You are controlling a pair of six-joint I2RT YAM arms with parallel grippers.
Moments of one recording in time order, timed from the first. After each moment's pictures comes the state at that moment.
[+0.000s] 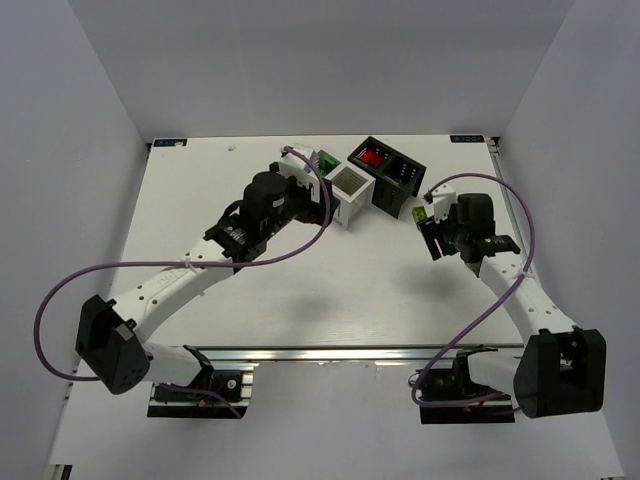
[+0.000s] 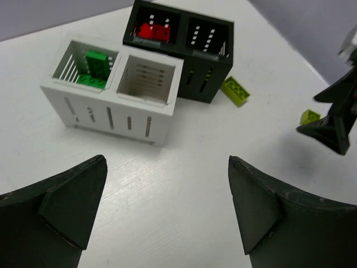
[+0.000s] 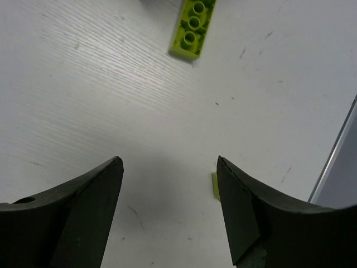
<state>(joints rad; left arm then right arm) -0.71 1.33 1.14 -0.04 -0.10 -0.19 0.16 1.18 0.81 -0.37 -0.08 -0.41</state>
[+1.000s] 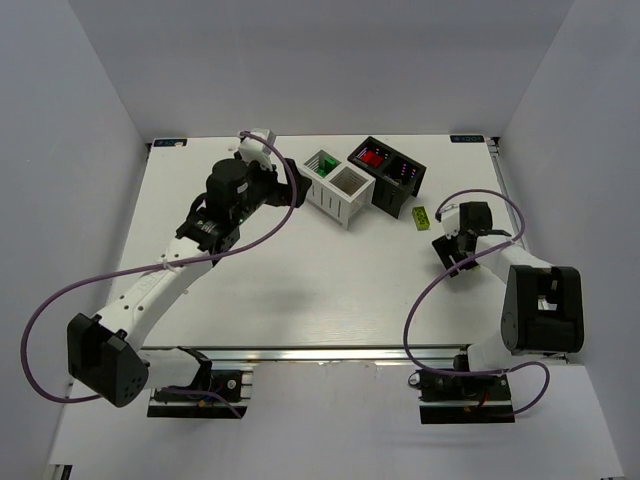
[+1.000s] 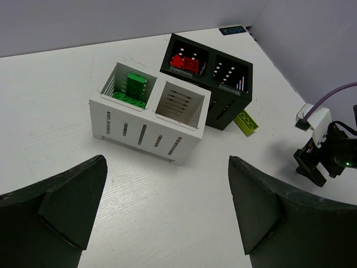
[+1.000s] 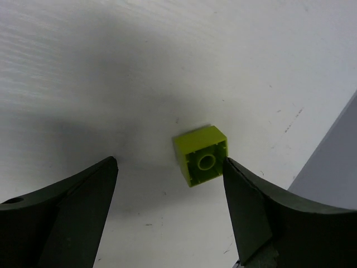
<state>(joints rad) -0.51 1.27 1.13 -0.02 0.04 -0.25 0.01 1.49 0.78 -0.37 0.14 -0.54</state>
